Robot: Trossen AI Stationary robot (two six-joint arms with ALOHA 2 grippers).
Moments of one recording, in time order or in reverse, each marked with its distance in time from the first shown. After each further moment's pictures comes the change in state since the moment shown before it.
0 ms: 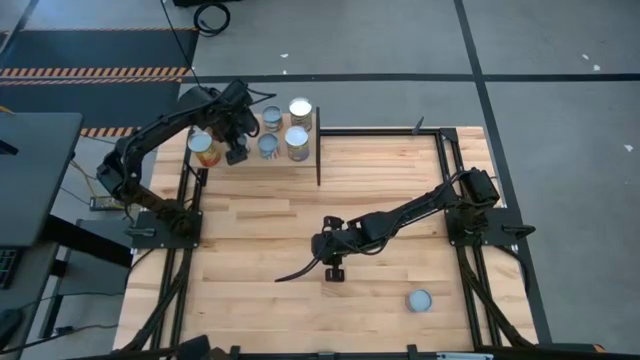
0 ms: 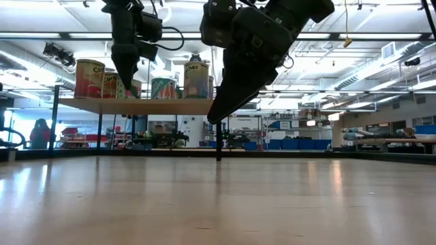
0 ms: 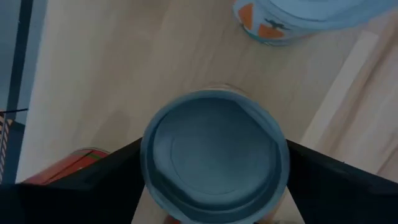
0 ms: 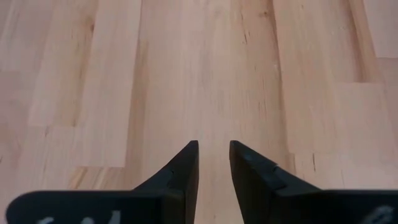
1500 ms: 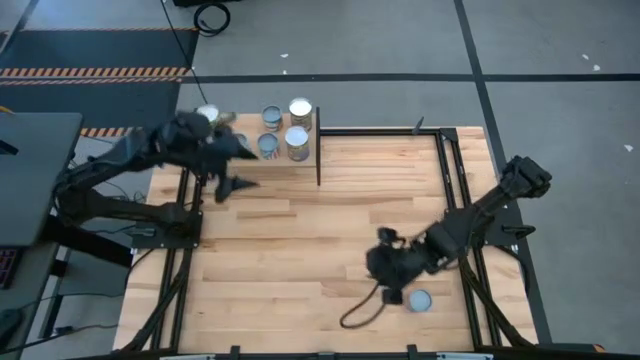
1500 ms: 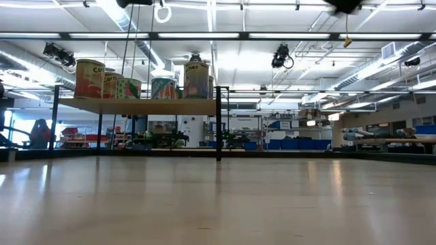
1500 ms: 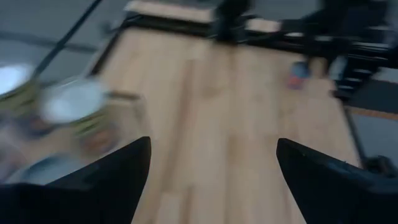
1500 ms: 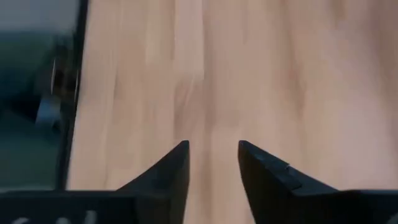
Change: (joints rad) left arm -0.487 -0.470 -0.050 0.344 0.260 -0.423; right arm 0.322 -0.409 -0.037 -0.424 0.161 0.305
